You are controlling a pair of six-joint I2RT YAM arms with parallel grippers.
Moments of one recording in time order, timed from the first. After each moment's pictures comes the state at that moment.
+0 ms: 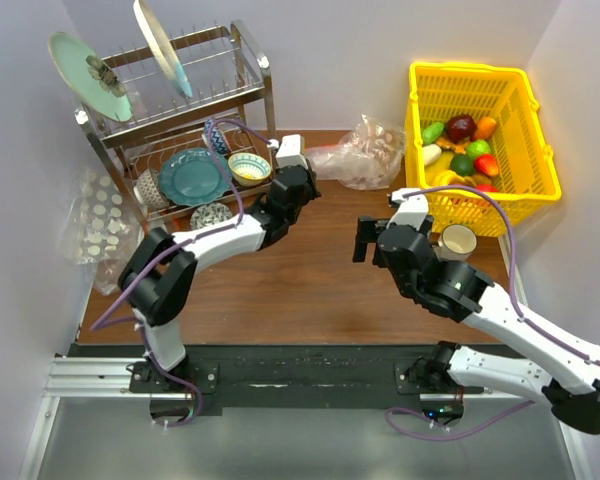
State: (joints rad) left arm -0.71 1.82 1.25 0.35 -0.46 -0.49; right arm 0.93 0.92 0.99 -0.62 0.74 0.51
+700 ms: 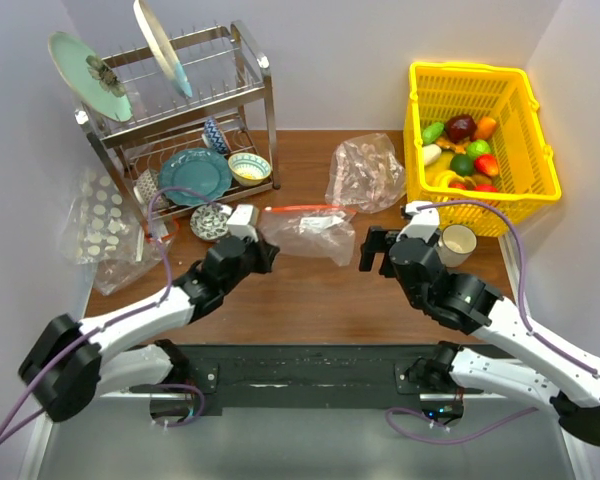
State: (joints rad) left arm -0.73 1.11 0.51 0.24 -0.19 -0.55; right arm 0.92 0.81 0.87 -0.60 0.71 0.58
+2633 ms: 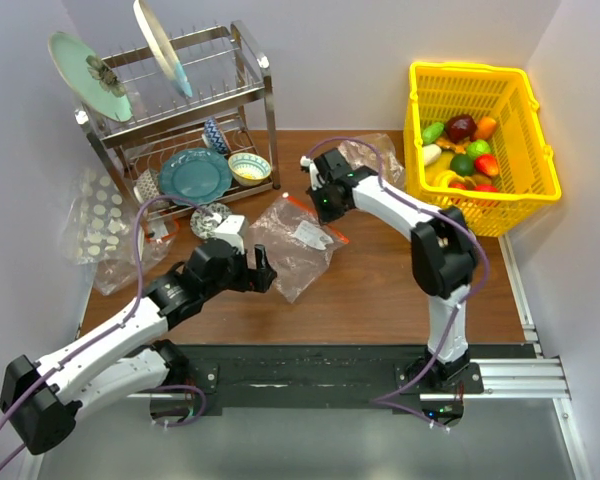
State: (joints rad) left arm -0.72 0.87 0.62 -0.34 -0.11 -0.55; right arm 0.55 2.04 1.64 -0.65 -0.05 0.06
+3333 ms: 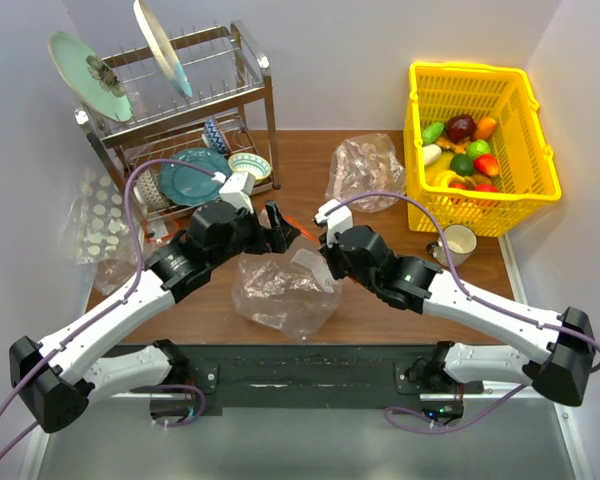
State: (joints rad) left arm -0.72 1.04 0.93 -0.28 -0.07 -0.63; right arm 0.99 1.15 0.93 -0.32 0.34 0.14
